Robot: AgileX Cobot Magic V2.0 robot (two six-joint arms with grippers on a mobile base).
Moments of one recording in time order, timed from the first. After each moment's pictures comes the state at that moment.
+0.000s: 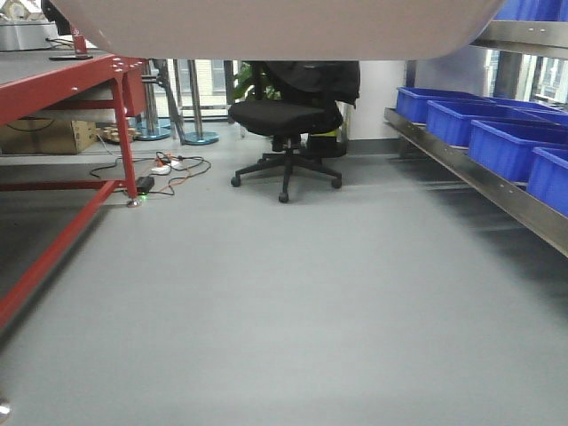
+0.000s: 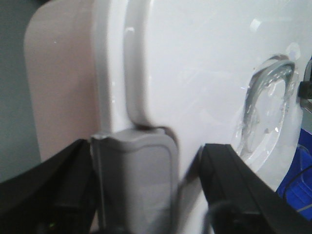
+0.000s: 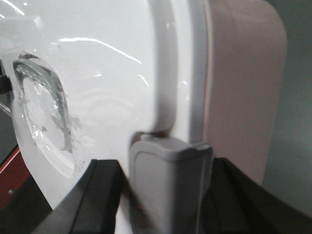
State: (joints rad) left arm 0.01 1.15 -1.22 -1.13 1.12 0.80; right arm -0.17 1.07 -1.12 1.16 1.17 -0.72
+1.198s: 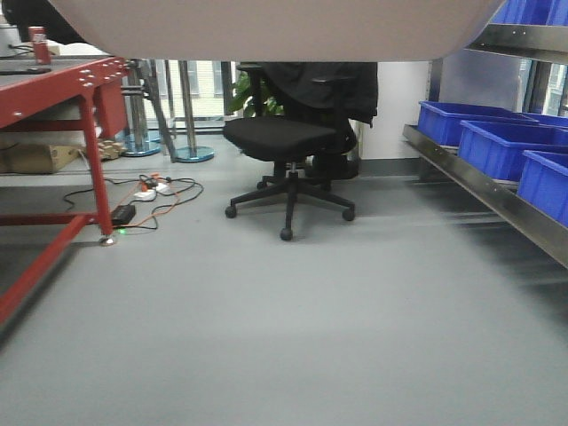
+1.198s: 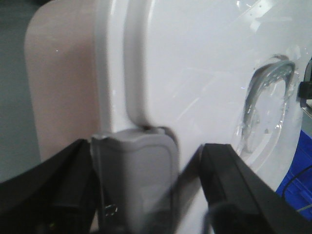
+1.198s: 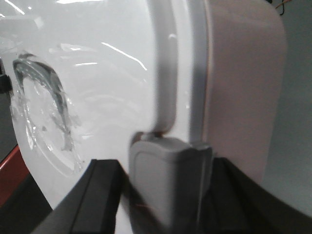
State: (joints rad) left arm 0.01 1.15 -1.22 -1.13 1.12 0.80; right arm -0.17 1.07 -1.12 1.16 1.17 -0.72
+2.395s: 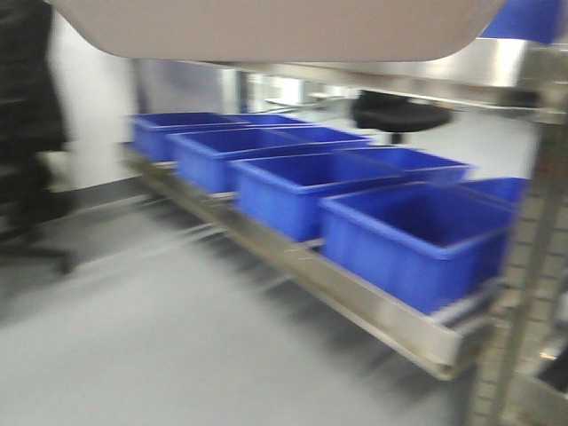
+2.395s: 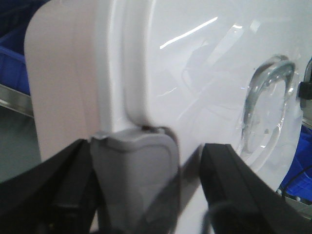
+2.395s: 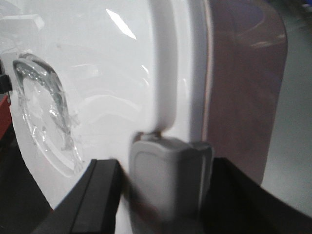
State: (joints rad) left arm 0.01 1.15 -1.22 -1.13 1.11 0.80; right arm -0.17 1.07 -1.12 1.16 1.17 -0.72
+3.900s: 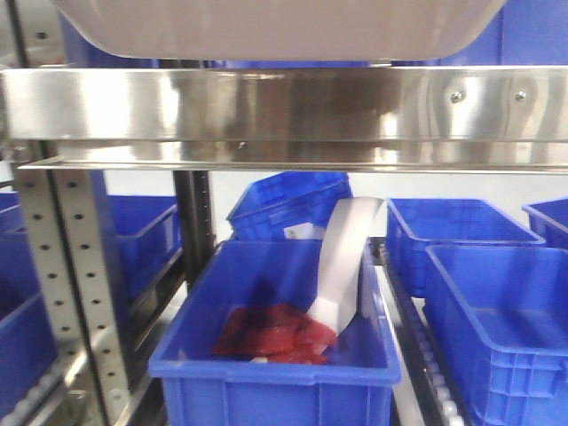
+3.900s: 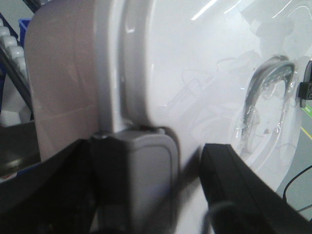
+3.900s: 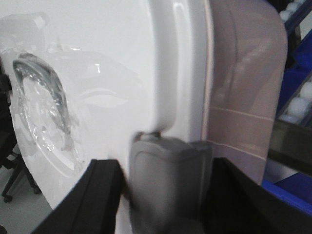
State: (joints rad) left arm 0.01 1.15 -1.22 -1.13 1.11 0.80; right arm -0.17 1.07 -1.12 1.16 1.17 -0.72
